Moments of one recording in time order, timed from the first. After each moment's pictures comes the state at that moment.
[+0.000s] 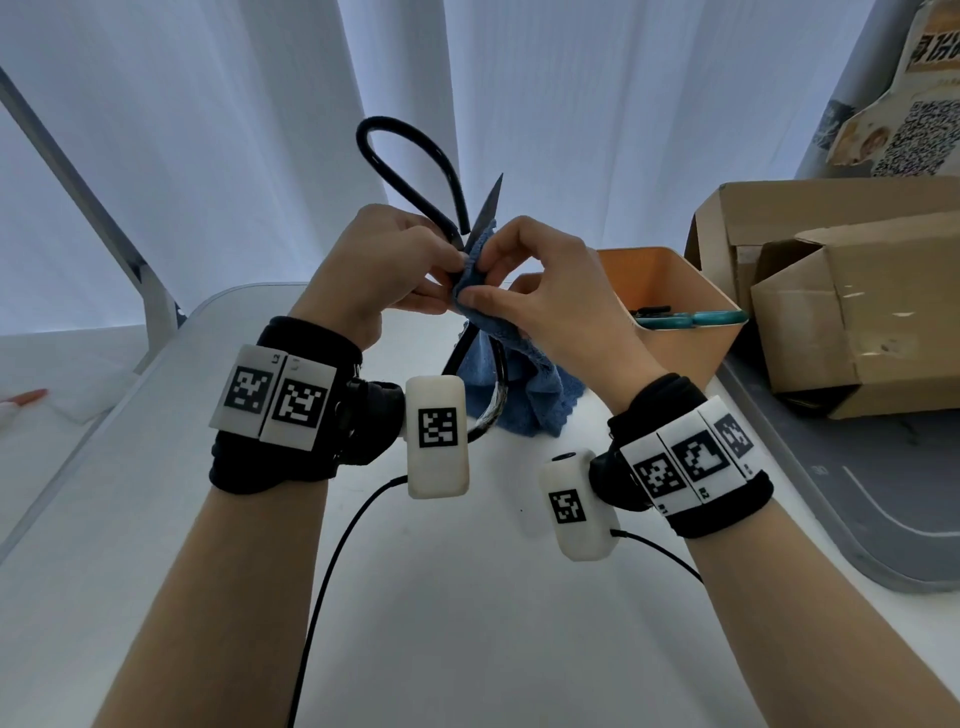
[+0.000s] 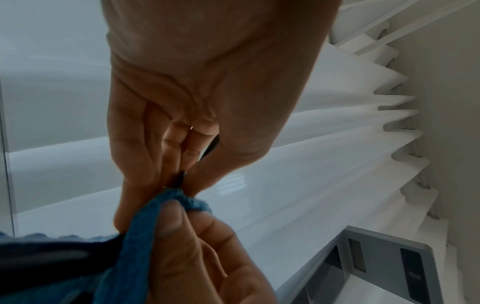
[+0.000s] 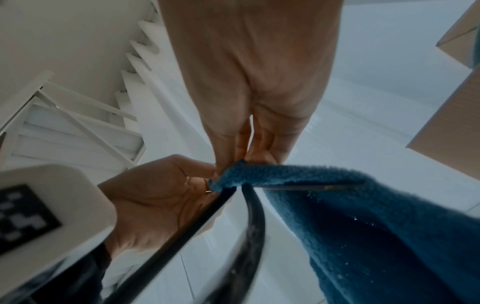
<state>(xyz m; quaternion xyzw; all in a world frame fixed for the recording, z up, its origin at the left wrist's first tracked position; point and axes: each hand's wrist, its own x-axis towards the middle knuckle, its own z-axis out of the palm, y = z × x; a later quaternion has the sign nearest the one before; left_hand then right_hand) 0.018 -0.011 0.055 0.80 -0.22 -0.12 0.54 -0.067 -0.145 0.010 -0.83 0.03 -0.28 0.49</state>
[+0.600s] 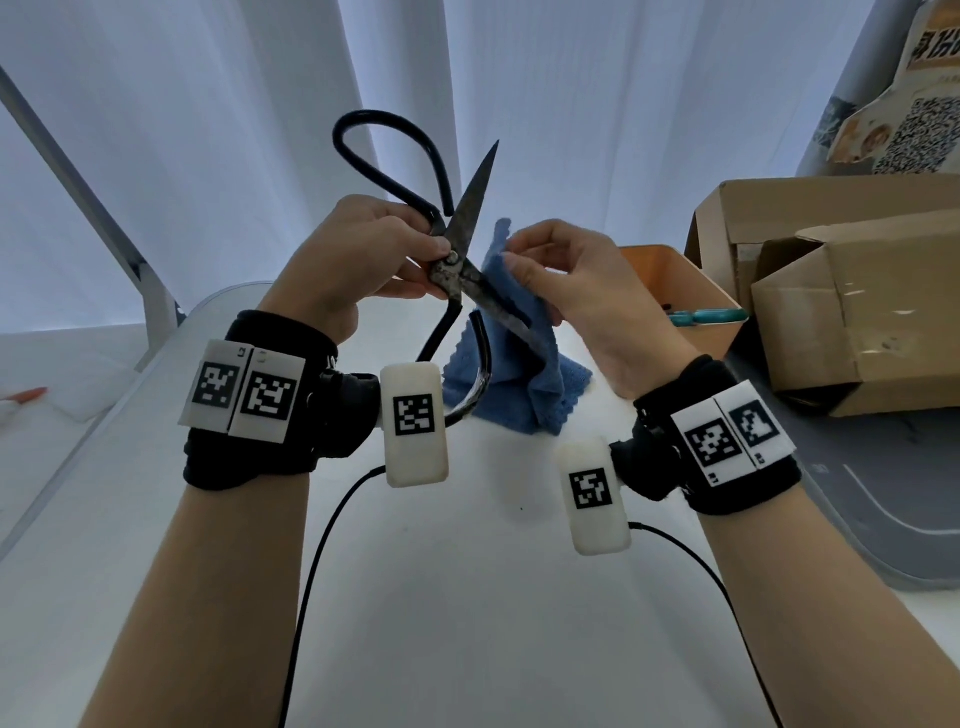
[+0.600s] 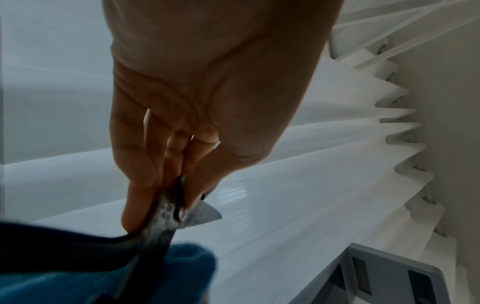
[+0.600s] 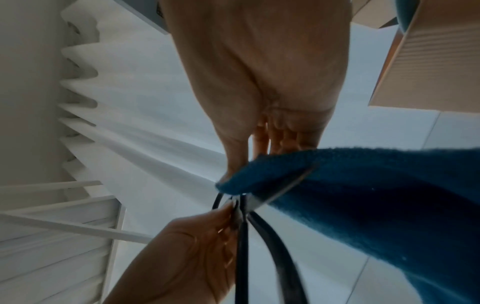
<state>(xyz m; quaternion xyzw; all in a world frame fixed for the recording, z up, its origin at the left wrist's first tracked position) 0.025 0.000 0.058 0.79 -0.24 -0.13 0.54 -0.068 -0.167 0.005 -0.76 0.07 -0.24 0.60</state>
